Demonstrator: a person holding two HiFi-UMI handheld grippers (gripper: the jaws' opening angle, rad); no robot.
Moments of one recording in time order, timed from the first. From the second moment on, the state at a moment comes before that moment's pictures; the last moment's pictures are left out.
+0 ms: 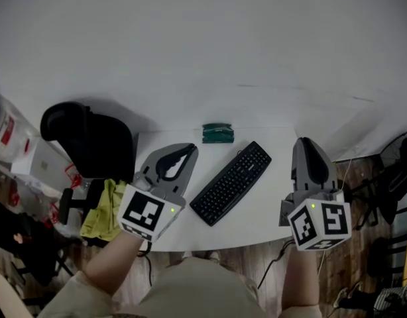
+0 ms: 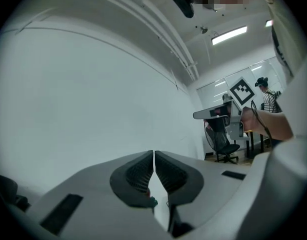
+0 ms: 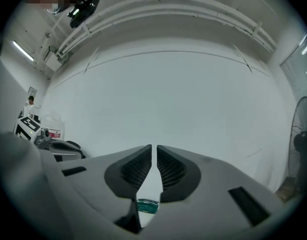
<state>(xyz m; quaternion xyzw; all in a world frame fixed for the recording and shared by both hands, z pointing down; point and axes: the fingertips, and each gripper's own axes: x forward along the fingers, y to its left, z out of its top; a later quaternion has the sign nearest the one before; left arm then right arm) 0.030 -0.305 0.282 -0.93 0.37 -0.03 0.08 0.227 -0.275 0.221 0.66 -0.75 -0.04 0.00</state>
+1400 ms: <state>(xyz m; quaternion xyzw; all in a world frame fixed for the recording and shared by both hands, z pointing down) -0.007 -0.254 0.338 -0.91 0.41 -0.07 0.01 0.184 -0.211 0.315 0.58 -0.81 0.04 0.08</state>
